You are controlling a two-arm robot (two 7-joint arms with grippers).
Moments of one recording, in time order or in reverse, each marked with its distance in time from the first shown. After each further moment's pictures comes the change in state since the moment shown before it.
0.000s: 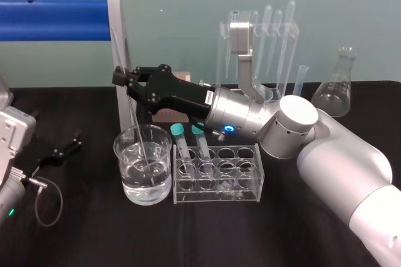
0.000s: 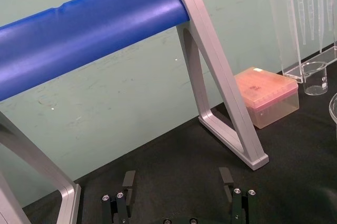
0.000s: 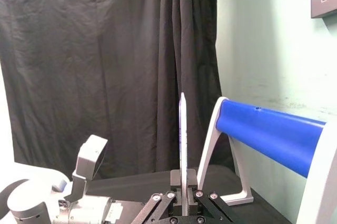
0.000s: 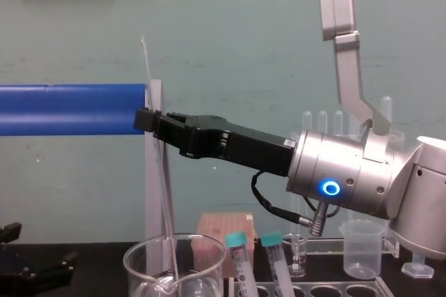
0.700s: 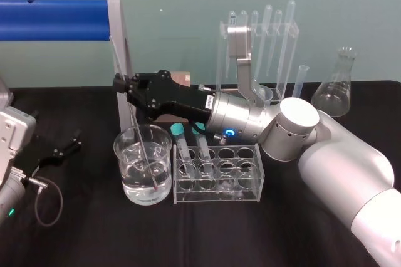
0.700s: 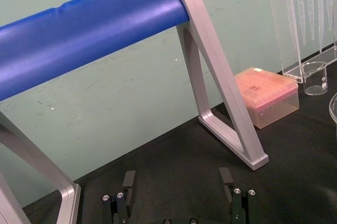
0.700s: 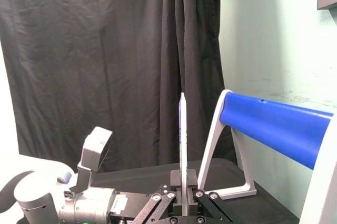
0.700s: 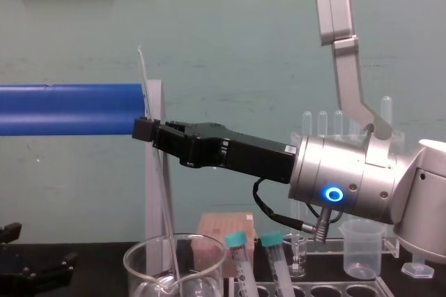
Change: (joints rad) left arm 0.000 0.000 0.000 0.000 0.000 0.000 0.000; right arm -0.017 0.006 0.009 -0.023 -0.029 0.022 0.003
